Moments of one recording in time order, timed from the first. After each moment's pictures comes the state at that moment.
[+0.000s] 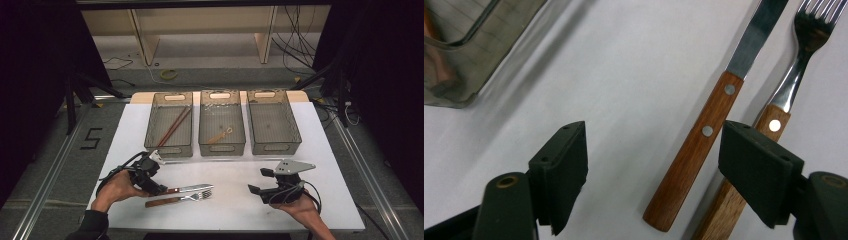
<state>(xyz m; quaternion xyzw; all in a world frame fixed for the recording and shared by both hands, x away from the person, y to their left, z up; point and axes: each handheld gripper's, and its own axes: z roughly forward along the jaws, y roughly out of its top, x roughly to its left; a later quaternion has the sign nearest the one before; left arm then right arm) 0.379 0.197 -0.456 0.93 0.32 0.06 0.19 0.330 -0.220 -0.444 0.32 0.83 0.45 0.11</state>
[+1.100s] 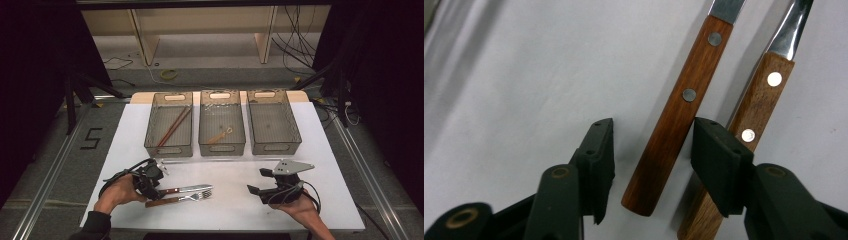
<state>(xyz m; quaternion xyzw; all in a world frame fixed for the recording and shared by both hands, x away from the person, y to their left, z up) 0.373 0.186 -0.472 0.95 0.27 0.04 0.13 0.329 -0.218 -0.444 0.32 0.83 0.44 0.12</state>
